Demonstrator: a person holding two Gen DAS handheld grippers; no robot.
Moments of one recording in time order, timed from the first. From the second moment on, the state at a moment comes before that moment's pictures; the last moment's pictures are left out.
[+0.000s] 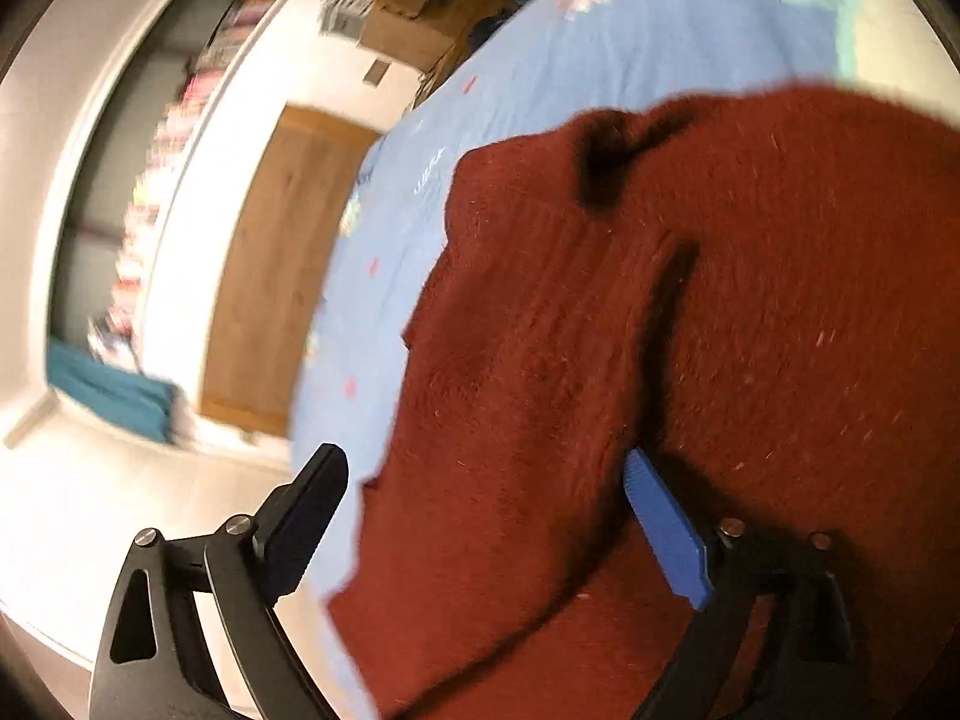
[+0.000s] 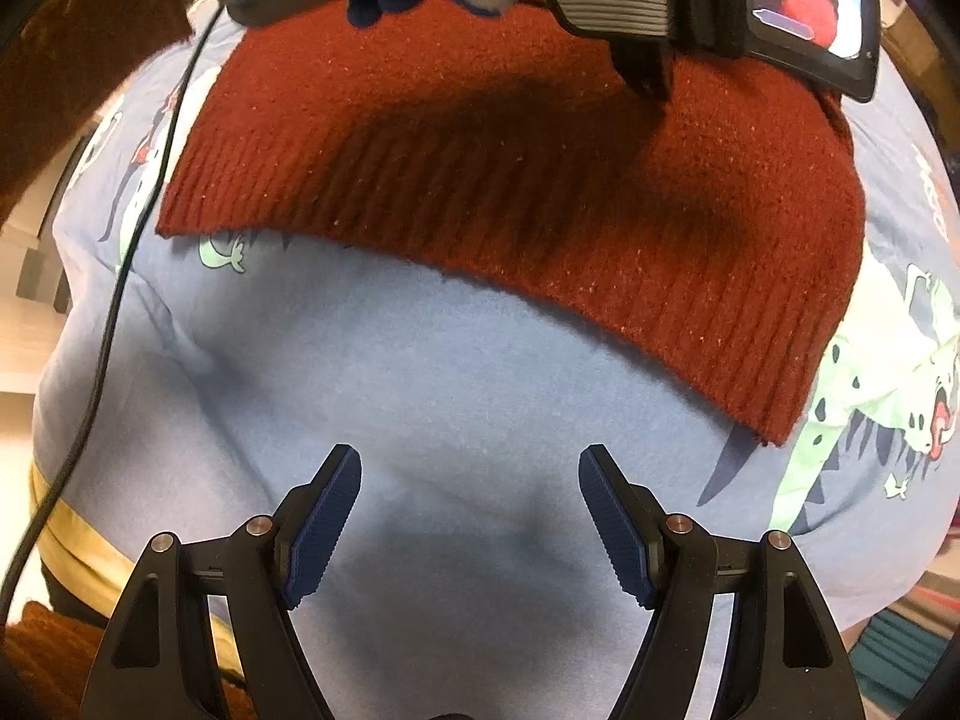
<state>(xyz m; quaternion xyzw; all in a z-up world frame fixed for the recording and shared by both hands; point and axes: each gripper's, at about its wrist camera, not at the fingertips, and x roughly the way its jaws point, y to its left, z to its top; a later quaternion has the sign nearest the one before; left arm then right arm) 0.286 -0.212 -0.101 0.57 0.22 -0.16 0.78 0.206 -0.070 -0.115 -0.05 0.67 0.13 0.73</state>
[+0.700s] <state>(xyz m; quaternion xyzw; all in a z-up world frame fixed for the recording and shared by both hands) 0.382 -0.185 -0.047 0.20 0.45 -0.23 0.84 0.201 -0.104 -0.094 -0.02 0.65 0.09 0.75</state>
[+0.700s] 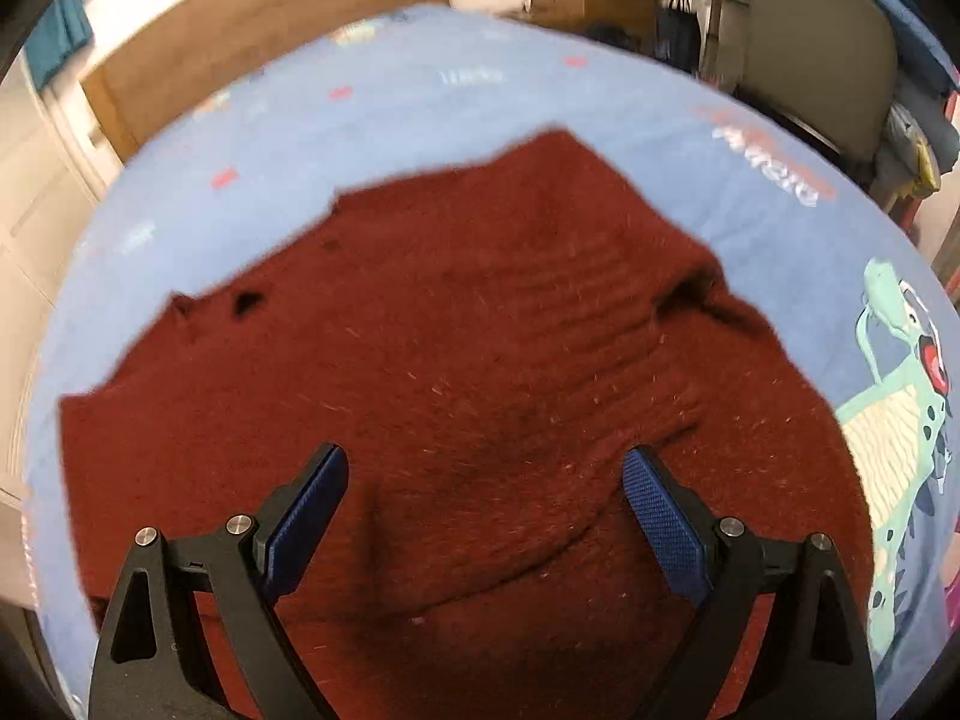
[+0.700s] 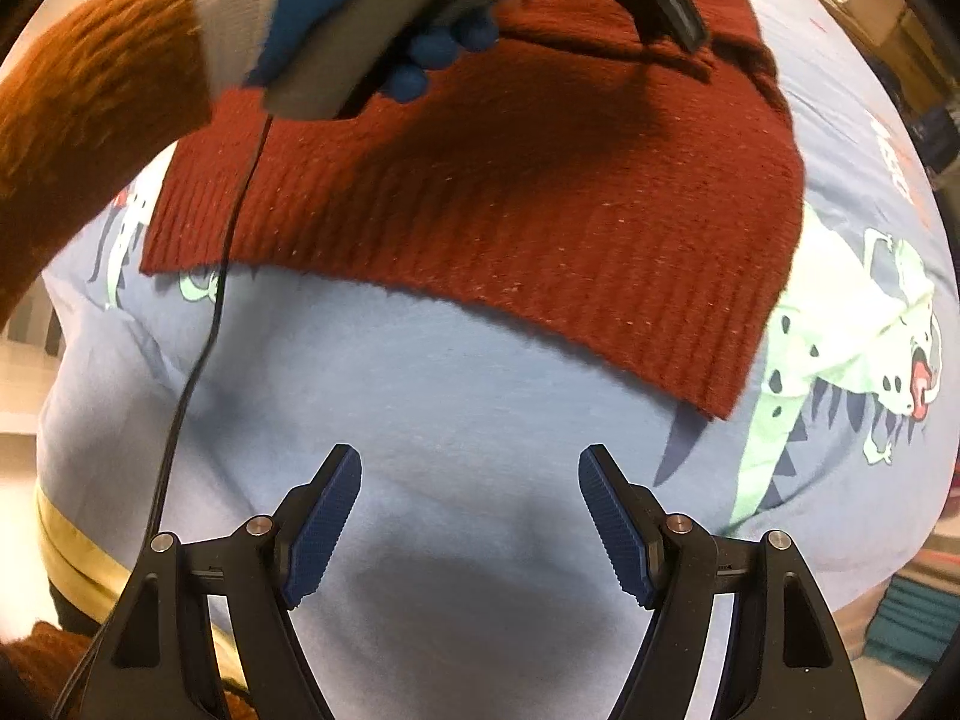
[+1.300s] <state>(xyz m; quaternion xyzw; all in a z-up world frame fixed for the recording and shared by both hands) 0.279 -0.039 0.073 0.14 0.41 -0.13 0.89 0.164 -0.155 -0.021 -0.02 0.56 0.01 0.83</state>
